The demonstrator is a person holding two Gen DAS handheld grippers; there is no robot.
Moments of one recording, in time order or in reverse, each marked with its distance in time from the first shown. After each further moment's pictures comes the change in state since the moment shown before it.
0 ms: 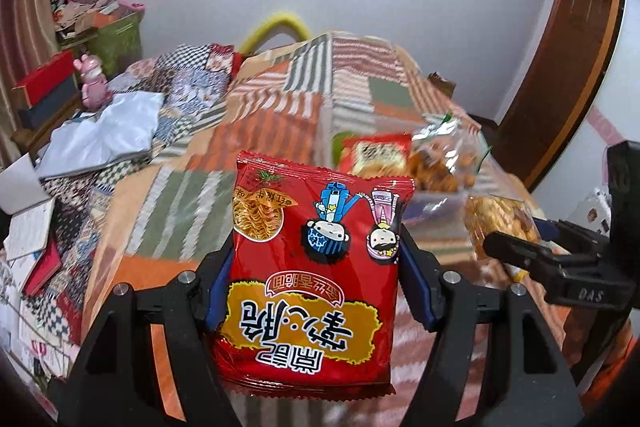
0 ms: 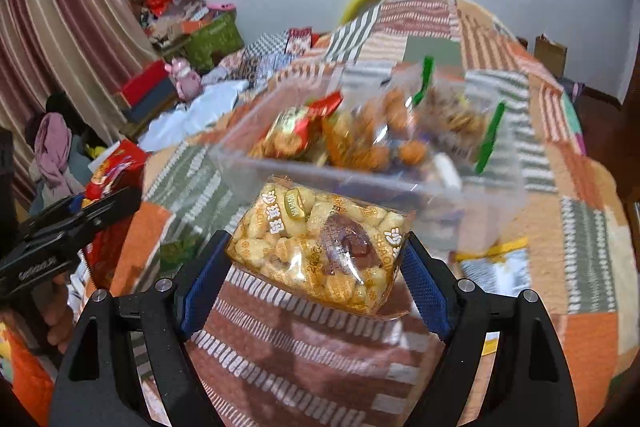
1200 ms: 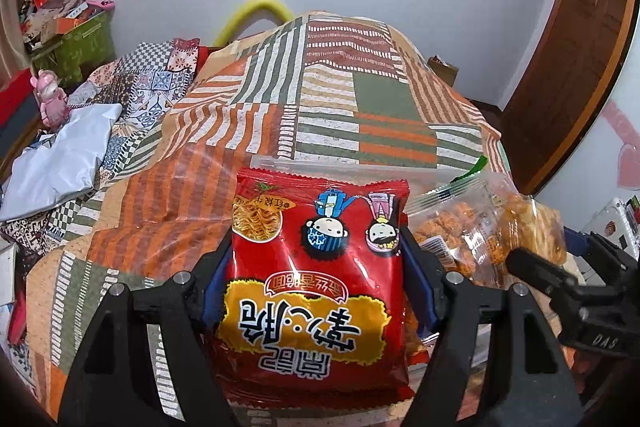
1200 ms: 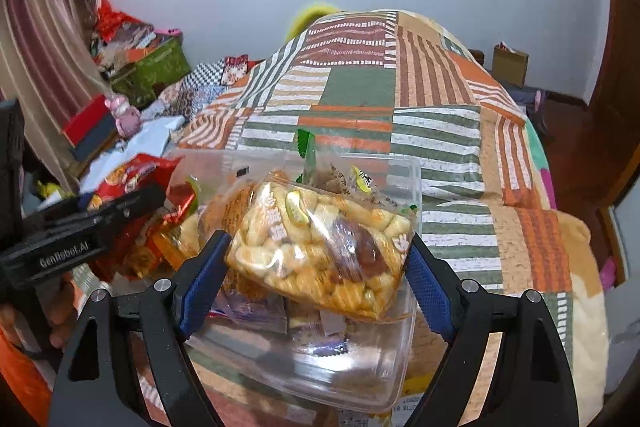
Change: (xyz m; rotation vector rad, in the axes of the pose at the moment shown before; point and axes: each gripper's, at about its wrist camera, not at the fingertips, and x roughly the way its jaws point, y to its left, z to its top) left arm 0.148 -0.047 0.079 0.032 0.077 -0.003; right arm 0.040 -0.071 0.059 0.043 -0.049 -0.152
